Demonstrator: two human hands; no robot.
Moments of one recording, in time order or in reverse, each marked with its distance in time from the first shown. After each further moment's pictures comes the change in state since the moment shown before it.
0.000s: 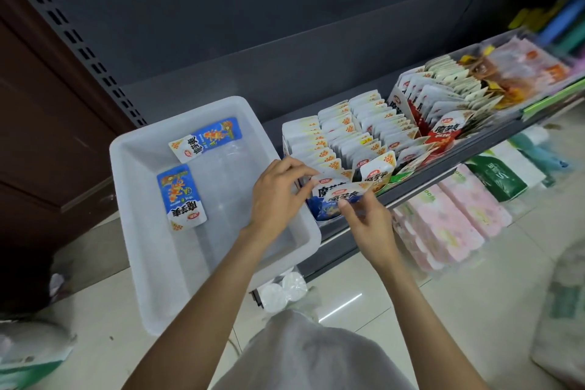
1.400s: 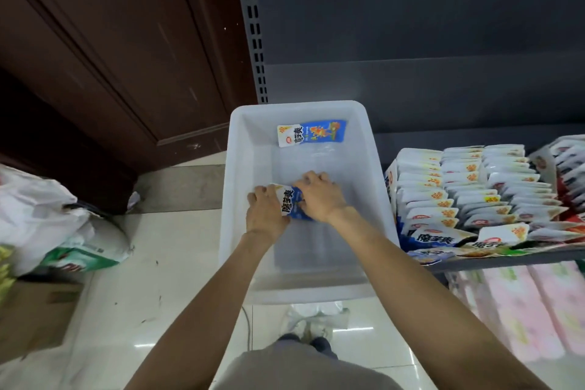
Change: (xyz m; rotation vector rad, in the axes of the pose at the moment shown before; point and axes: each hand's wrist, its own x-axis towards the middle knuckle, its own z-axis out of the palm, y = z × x) left_hand -0.073 -0.136 -0.049 0.303 -0.317 -0.922; right_hand 0.081 -0.071 0.217 -1.022 -0.784 -0.552
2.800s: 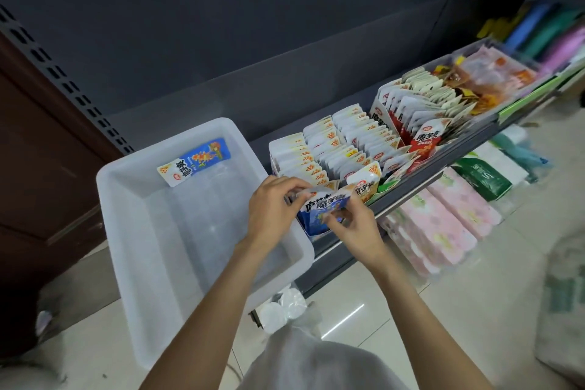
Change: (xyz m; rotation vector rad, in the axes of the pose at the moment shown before) left_hand -0.056 0.159 0.001 -0.370 0.186 0.882; right_hand -0.215 0.099 0.018 1.119 0.775 0.416
